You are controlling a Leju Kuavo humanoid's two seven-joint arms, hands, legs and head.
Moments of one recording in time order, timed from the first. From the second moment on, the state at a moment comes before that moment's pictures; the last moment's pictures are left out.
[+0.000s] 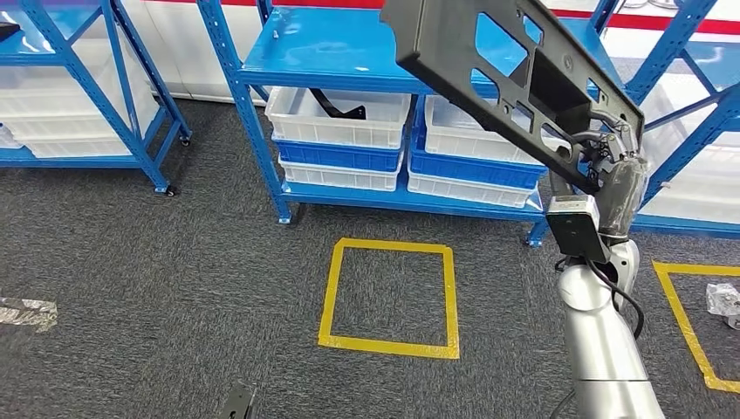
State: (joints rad) left arm -0.24 -0.22 0.91 -0.21 -0.96 0.20 -0.24; right arm -0.45 -0.13 0.04 -1.38 0.55 -0.52 -0.39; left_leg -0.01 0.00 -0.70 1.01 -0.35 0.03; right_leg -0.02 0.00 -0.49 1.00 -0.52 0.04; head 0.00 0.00
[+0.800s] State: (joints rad) left arm -0.24 -0.21 0.91 -0.21 -0.95 0.21 -0.24; right arm -0.46 -0.13 0.05 -1.35 0.53 -0.53 -0.41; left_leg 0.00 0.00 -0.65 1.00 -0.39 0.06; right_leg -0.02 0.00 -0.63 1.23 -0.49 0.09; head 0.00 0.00
